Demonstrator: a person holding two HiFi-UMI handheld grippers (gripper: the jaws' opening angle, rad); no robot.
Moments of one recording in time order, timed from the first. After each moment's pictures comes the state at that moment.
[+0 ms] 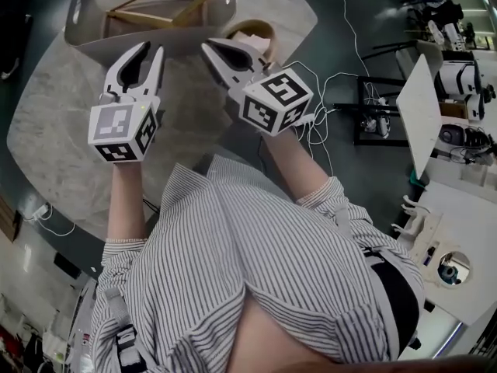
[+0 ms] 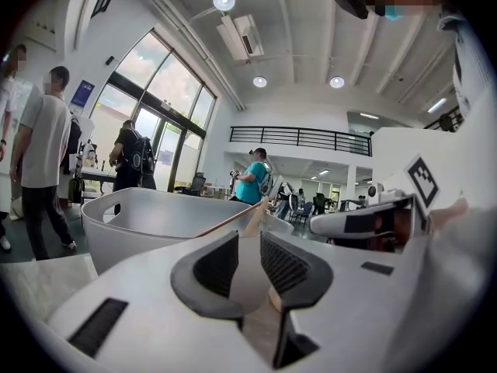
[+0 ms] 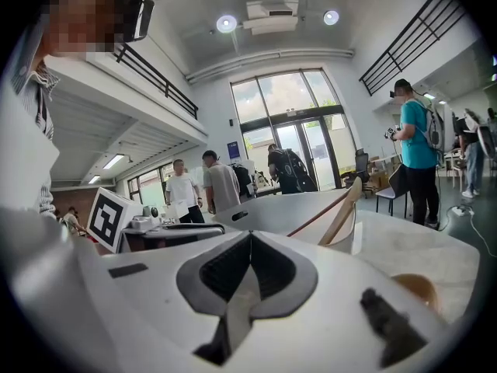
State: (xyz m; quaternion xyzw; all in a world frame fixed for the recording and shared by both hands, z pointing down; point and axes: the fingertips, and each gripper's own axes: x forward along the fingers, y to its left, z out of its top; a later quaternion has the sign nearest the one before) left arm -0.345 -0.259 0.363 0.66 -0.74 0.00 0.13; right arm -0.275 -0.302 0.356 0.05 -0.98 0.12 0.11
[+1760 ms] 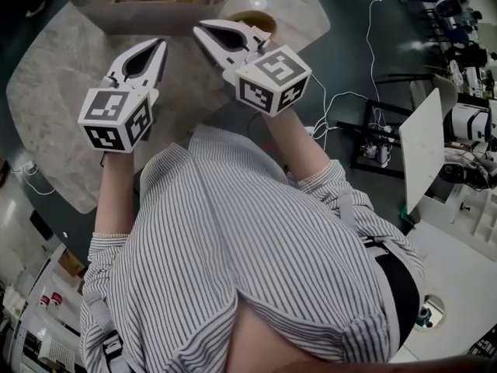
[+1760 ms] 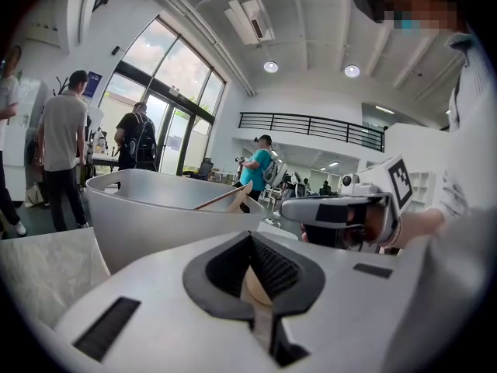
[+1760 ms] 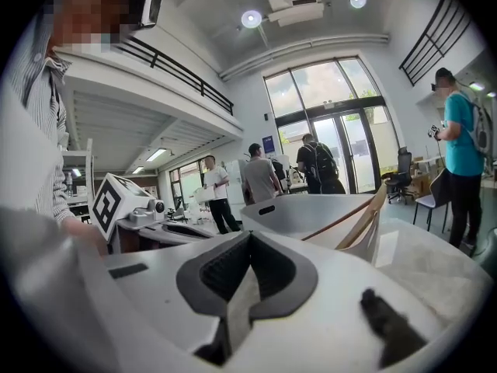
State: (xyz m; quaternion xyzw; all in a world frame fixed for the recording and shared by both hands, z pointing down) left arm -0.267 -0.256 0.368 0.63 -0.75 0.01 0.20; right arm -0.244 -0.301 0.346 -0.10 -0.99 0.08 0.12
